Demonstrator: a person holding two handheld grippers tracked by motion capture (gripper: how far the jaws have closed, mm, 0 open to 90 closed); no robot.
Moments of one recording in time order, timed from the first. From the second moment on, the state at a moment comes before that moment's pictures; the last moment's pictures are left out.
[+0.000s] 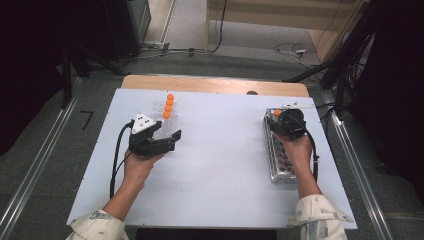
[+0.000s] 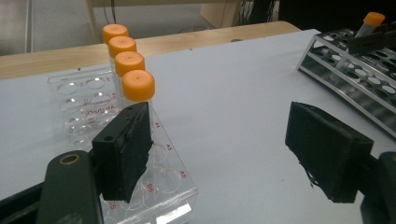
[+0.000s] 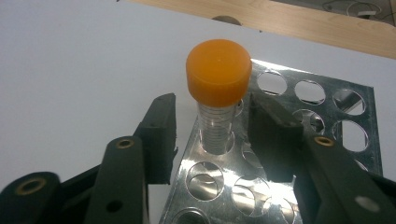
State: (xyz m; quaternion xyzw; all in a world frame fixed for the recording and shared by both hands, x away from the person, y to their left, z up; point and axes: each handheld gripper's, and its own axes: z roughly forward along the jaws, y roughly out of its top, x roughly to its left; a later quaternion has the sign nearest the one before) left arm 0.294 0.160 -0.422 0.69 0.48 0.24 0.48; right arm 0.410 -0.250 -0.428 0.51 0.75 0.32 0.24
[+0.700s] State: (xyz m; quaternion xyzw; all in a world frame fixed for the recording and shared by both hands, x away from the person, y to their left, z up) left arm 0.293 0.157 -0.422 0.70 0.48 0.23 0.48; right arm 0.402 -0.250 -0.412 0.50 0.74 0.35 0.28
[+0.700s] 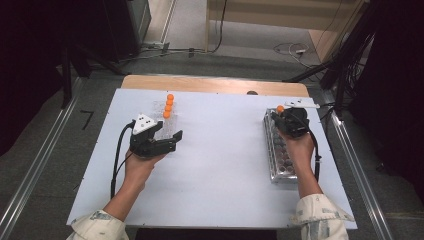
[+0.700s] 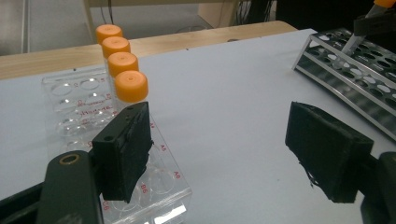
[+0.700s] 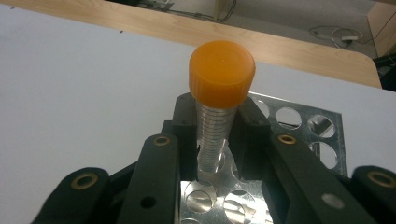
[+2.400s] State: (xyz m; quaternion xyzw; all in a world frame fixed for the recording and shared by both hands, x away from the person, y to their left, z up) left arm 0.260 0.079 -0.417 0.77 0.34 0.15 0.52; right arm 0.284 -0.104 -0.431 0.26 0.86 0.42 0.12
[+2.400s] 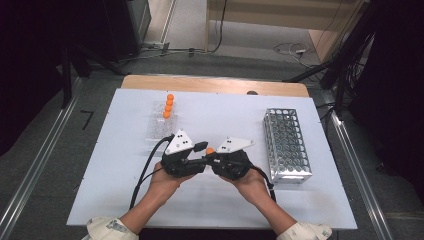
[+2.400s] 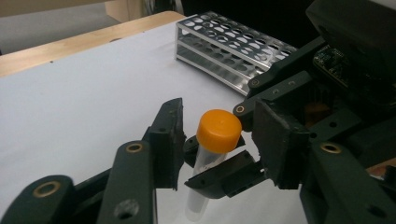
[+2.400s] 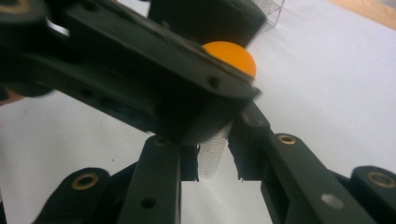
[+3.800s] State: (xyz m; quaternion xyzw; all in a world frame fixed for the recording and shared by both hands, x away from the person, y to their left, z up) left arm 0.287 0.141 -0.378 0.71 0.40 0.20 0.55; right arm 0.280 -0.161 -0.444 0.32 0.84 0.41 0.13
